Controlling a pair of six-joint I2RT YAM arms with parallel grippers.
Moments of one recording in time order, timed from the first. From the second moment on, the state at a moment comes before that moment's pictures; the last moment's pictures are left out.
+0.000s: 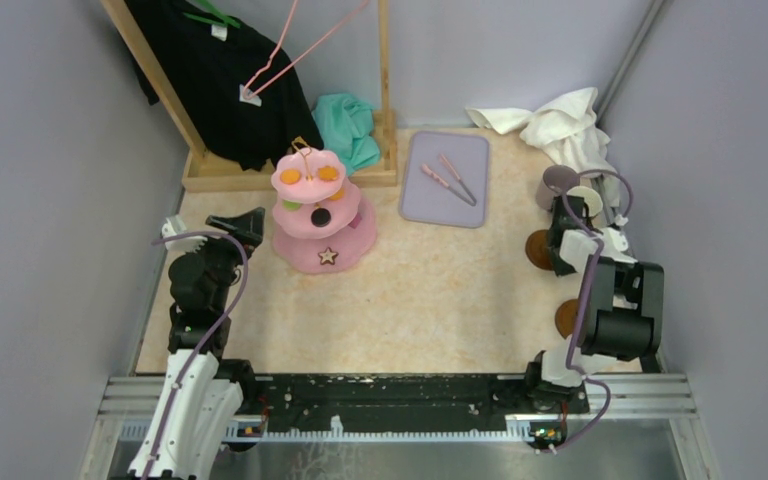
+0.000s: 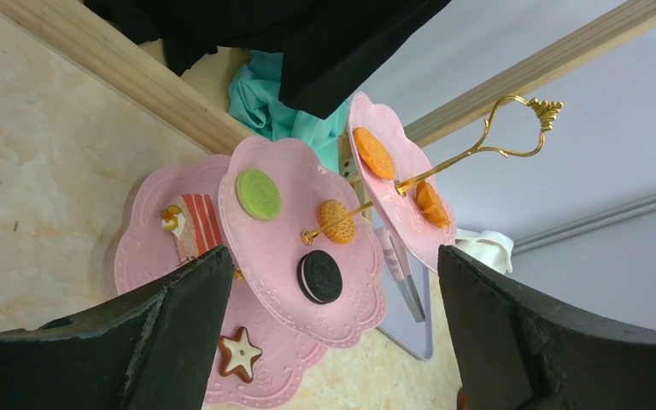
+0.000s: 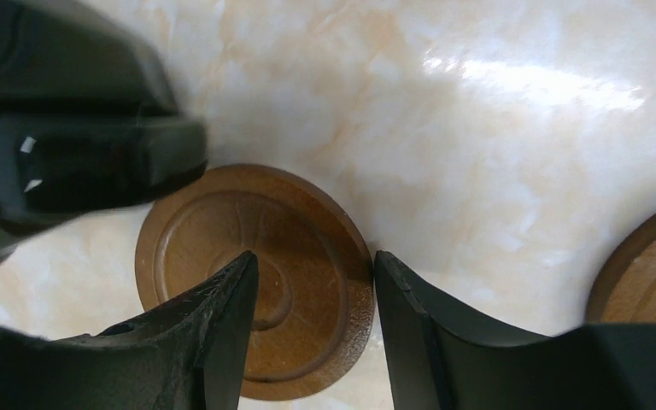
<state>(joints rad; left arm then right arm) -0.02 0.55 0.38 0.18 -0.01 -0.87 -0.19 1.54 0.79 -0.35 0.47 1.17</state>
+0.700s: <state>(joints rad) -0.03 0.54 0.38 0.18 -0.02 -0.87 0.04 1.55 0.78 -0.29 0.48 1.14</state>
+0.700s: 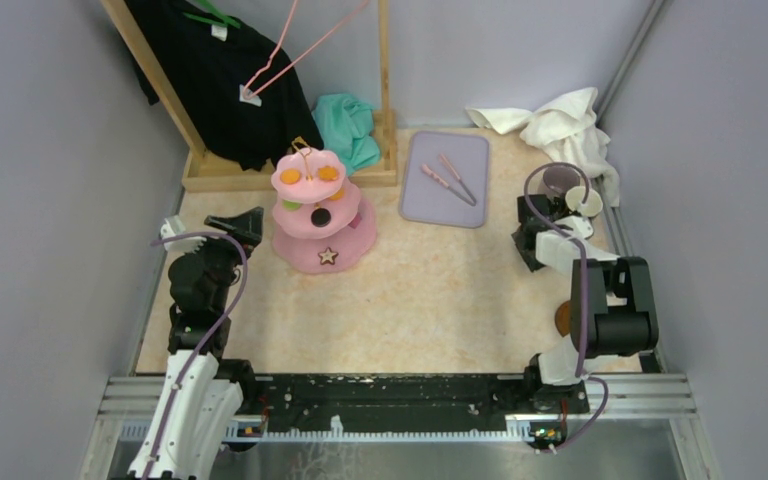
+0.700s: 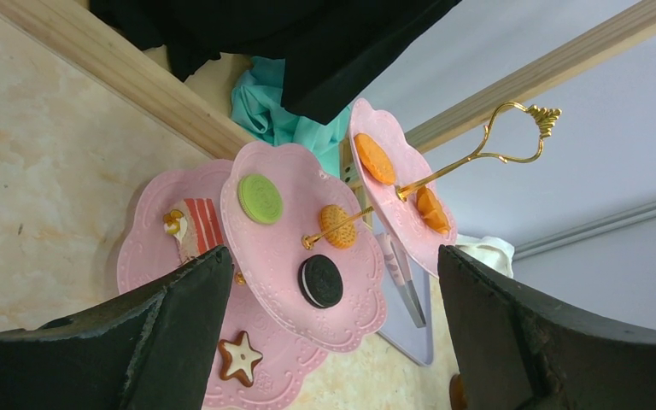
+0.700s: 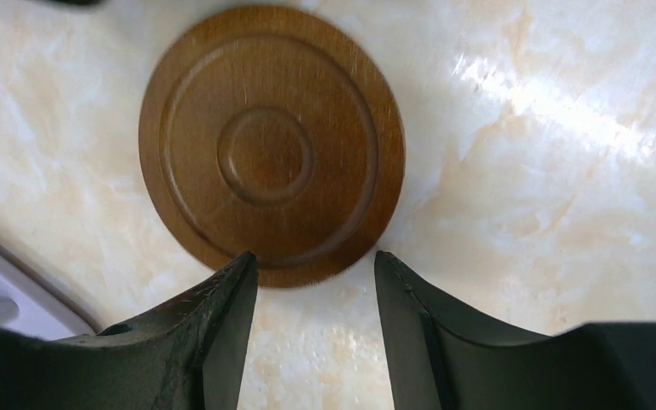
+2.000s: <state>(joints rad) -0.03 0.55 0.38 0.18 -0.02 -0.89 0.02 1.80 1.14 -0.47 0.62 0.86</state>
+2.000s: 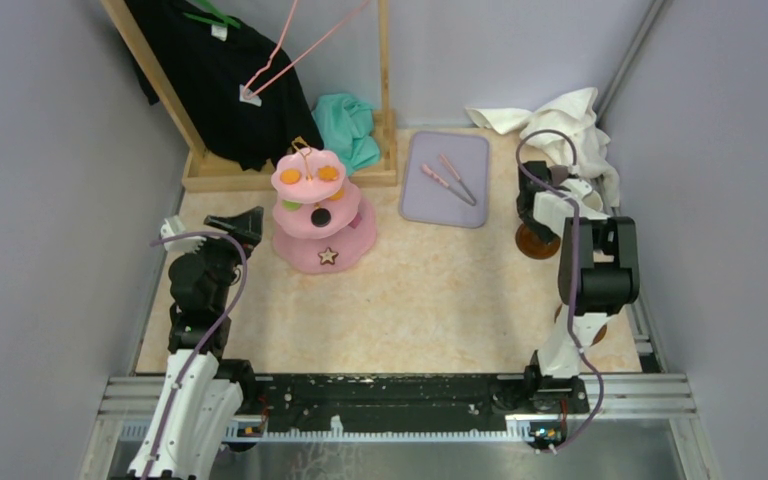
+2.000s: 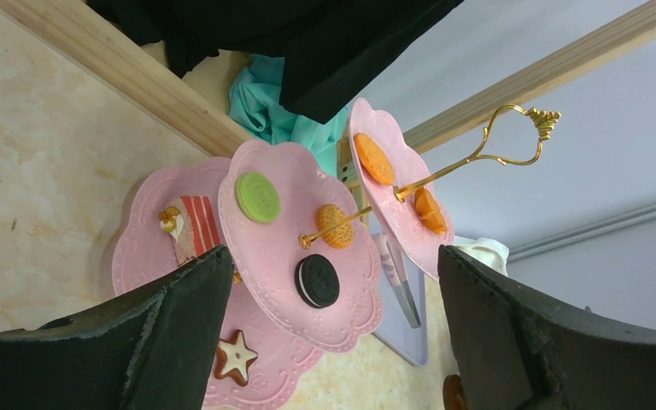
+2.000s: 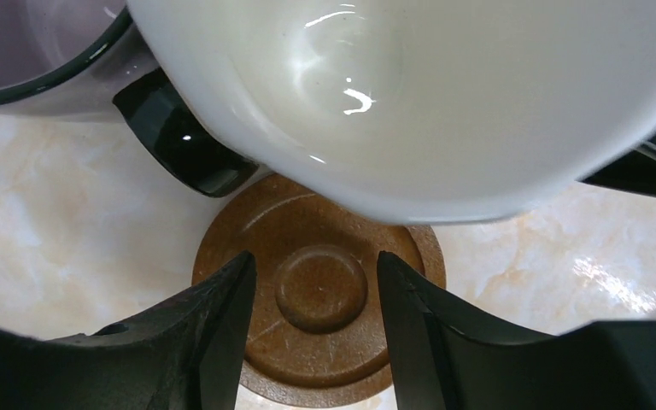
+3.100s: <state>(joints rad) -0.03 0.52 0.38 0.18 -0.03 -0.89 0.16 1.78 1.07 -0.34 0.49 0.84</state>
